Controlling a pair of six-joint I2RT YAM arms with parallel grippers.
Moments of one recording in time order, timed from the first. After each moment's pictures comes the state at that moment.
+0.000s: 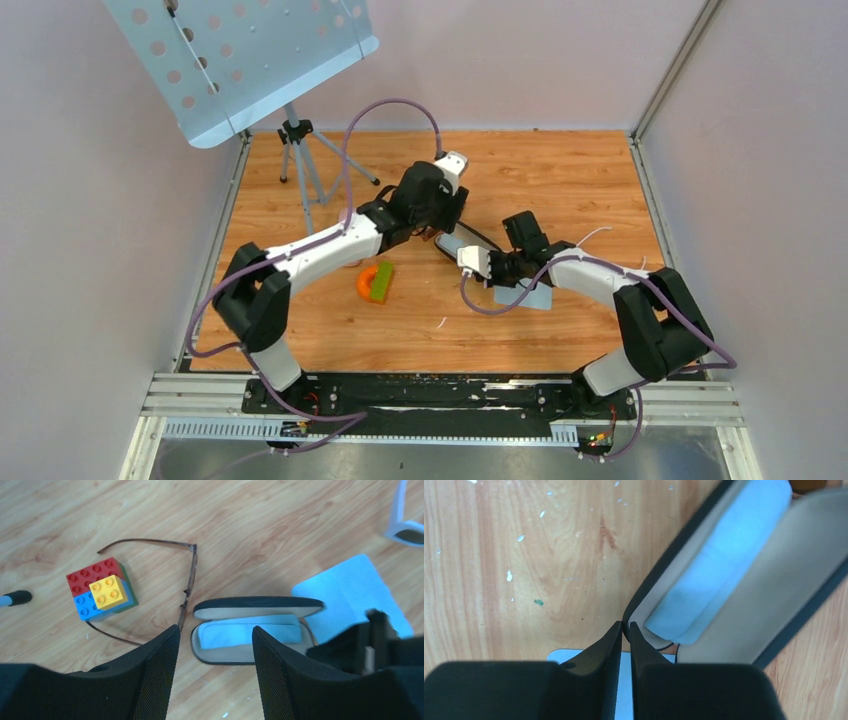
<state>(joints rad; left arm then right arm) -0.77 1.63 1.23 -0.08 -0.12 -0.10 0.46 1.48 0.75 -0.26 -0.51 -1.06</state>
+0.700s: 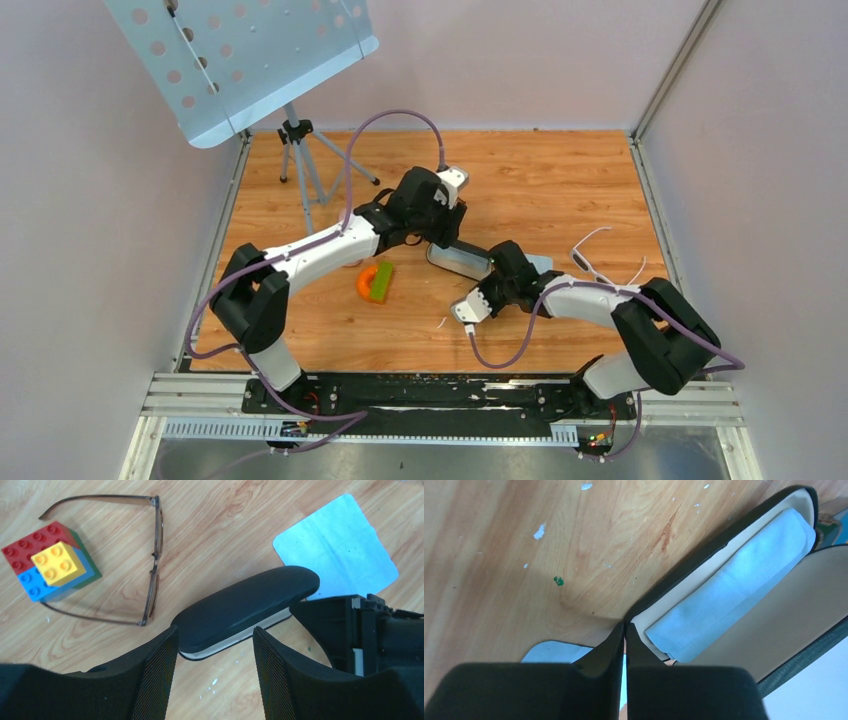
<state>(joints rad) -0.74 1.71 1.28 -0.23 0.04 -0.07 0.64 1.43 0.57 -0.11 -0.20 -1.57</state>
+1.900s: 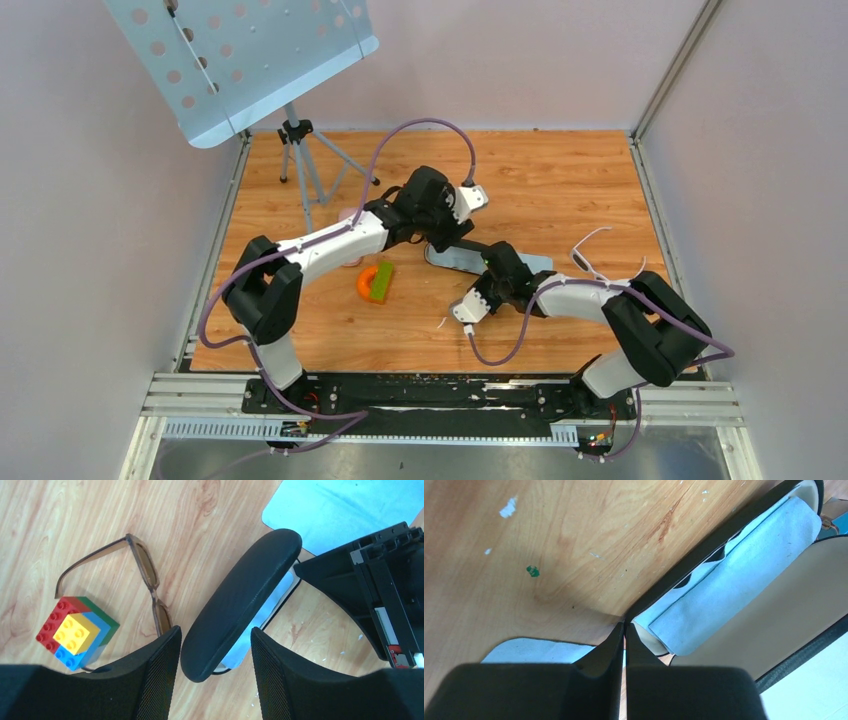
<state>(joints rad) -0.74 1.74 1.30 -0.25 0.19 0.35 0.69 1.47 0.56 0.00 -0.05 -1.72</state>
